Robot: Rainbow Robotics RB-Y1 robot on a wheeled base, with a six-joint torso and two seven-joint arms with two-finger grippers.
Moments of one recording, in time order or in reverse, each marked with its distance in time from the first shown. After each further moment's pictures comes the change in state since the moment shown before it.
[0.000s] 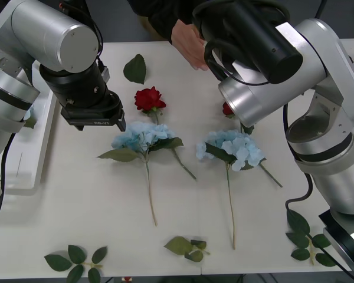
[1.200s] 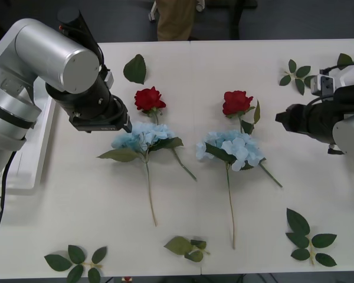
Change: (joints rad) right arm 0.395 -0.412 -0.214 0.220 -0.698 0.271 0.038; left arm 0.105 -0.011 -0.001 -0.067 -0.061 -0.151 0.000
